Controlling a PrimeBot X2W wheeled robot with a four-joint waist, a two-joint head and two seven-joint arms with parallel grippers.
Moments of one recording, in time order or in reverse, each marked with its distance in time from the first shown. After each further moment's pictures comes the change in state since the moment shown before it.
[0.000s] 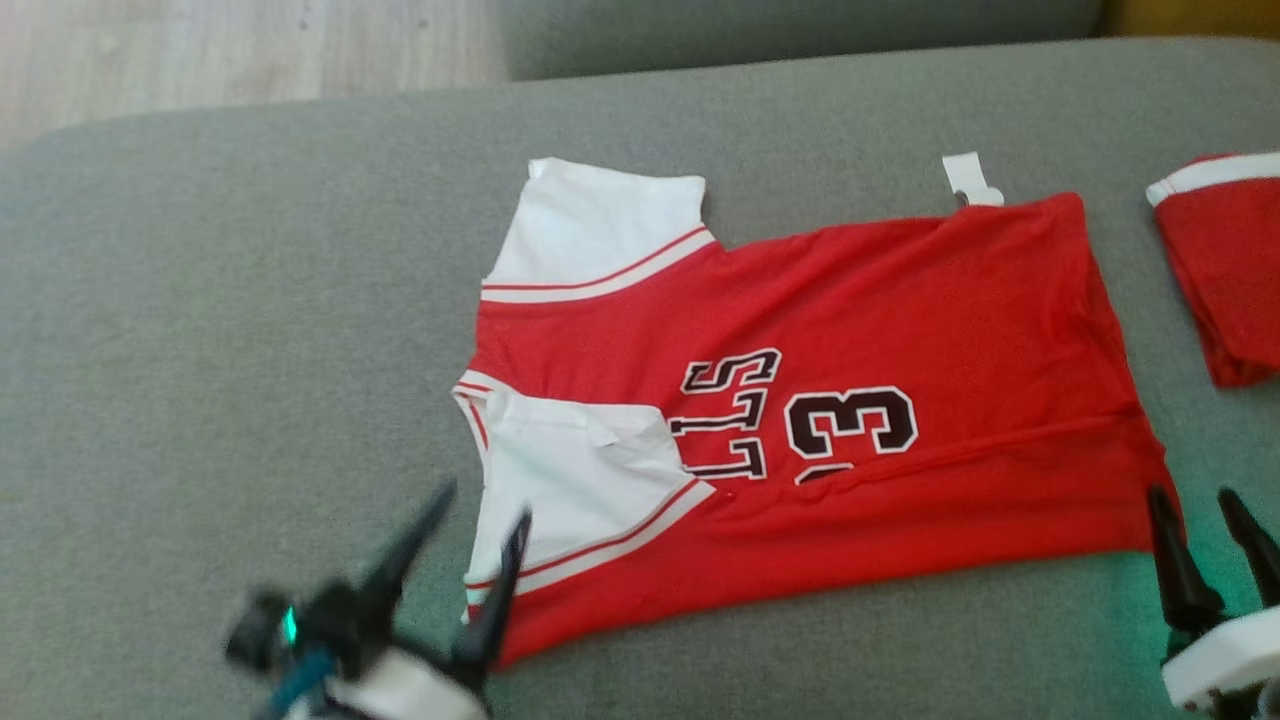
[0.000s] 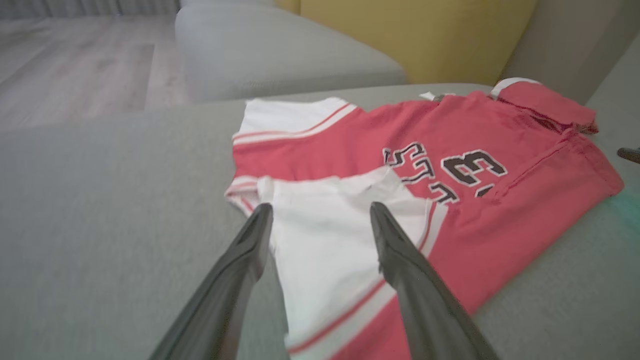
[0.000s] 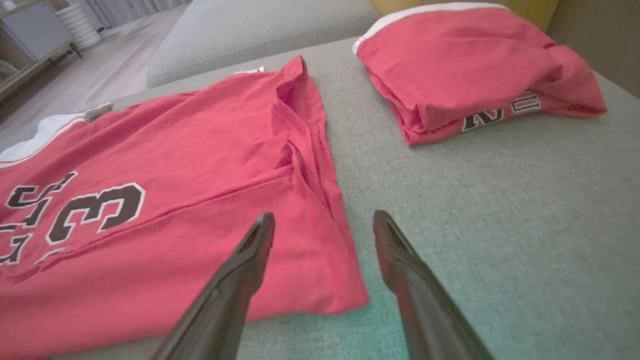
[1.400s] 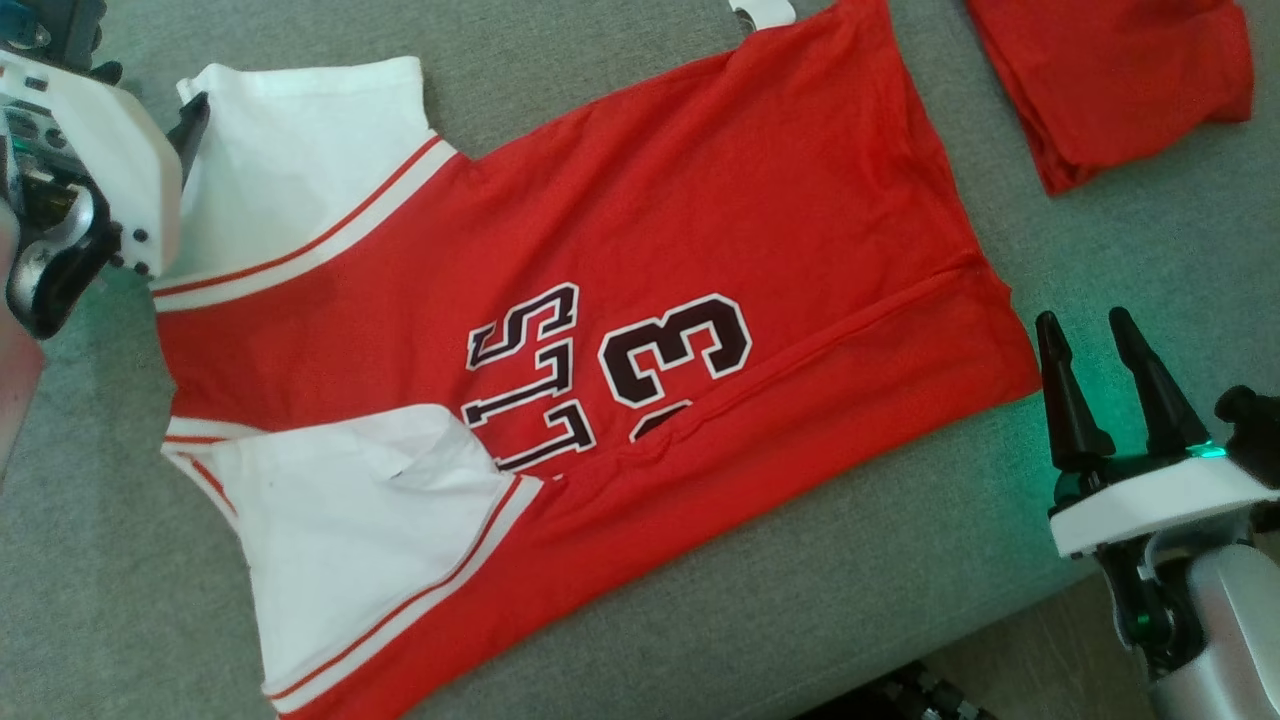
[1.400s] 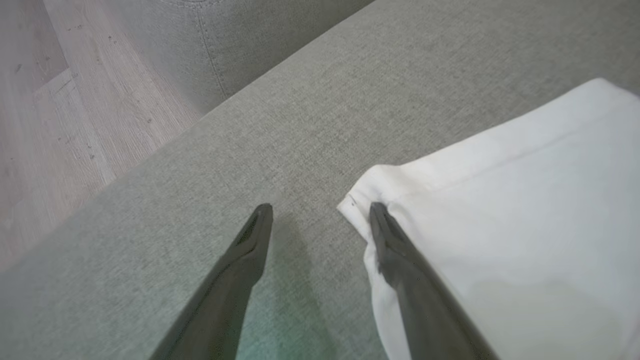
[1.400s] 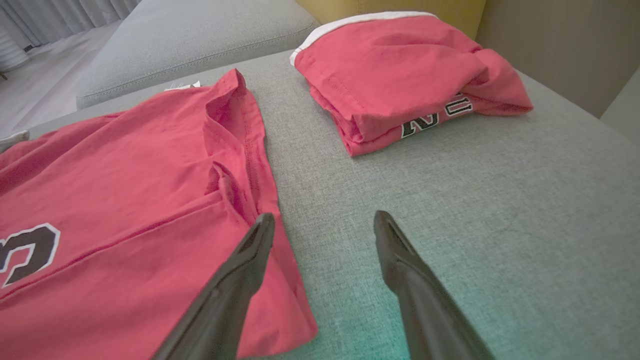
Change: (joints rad) left arm -1.079 0.267 -0.188 0.631 -0.264 -0.183 0.580; right arm -0.274 0.098 0.127 -0.040 -0.056 0.000 -0.065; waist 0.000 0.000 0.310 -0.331
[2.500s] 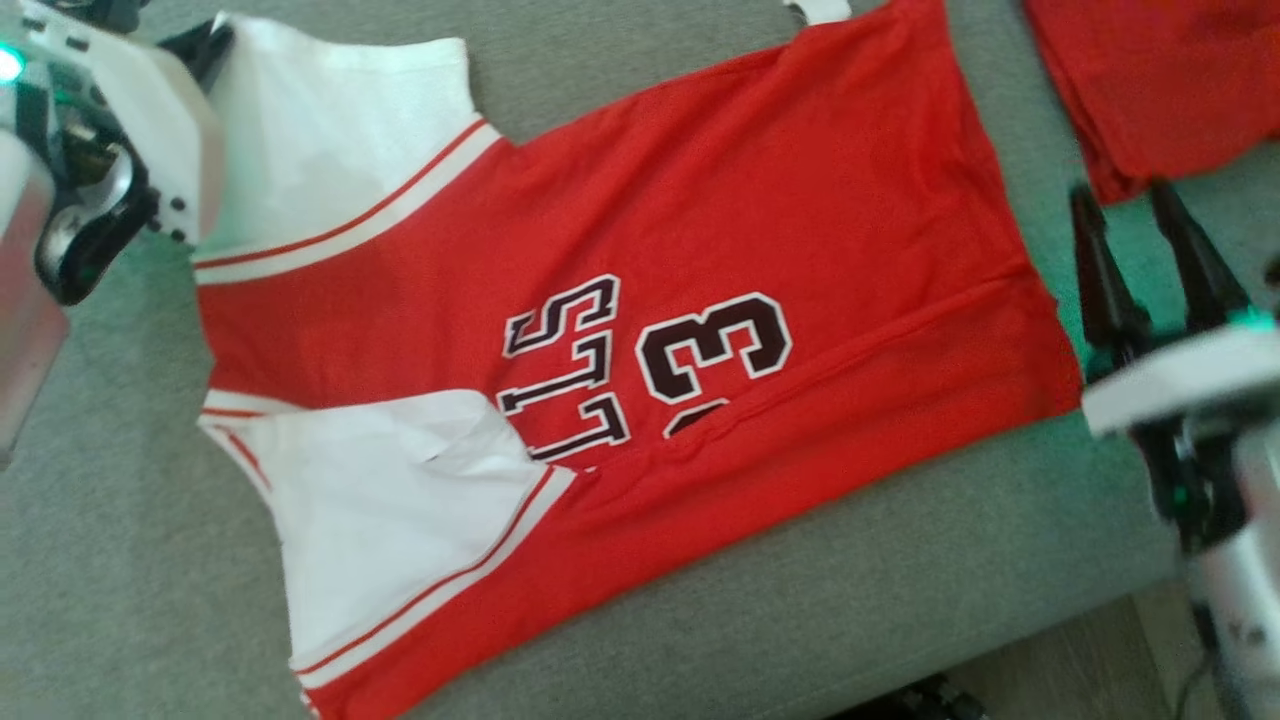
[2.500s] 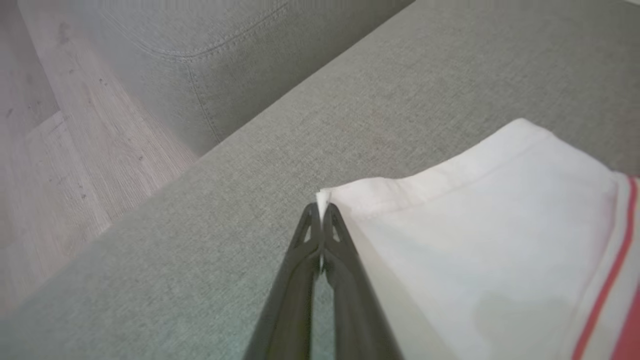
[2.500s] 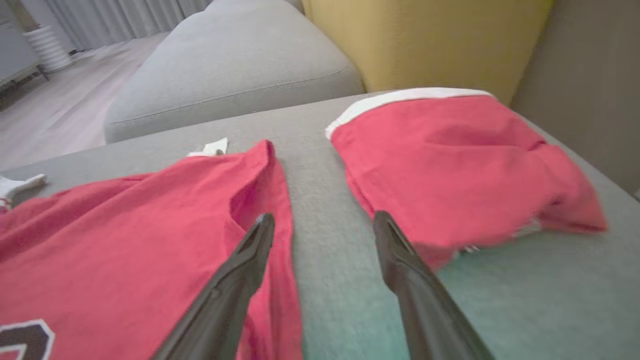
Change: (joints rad) left arm -0.099 0.011 -0.171 -0.032 -0.107 0.000 -0.084; right arm -0.174 -0.052 0.001 0.020 0.011 0.000 0.046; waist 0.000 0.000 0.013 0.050
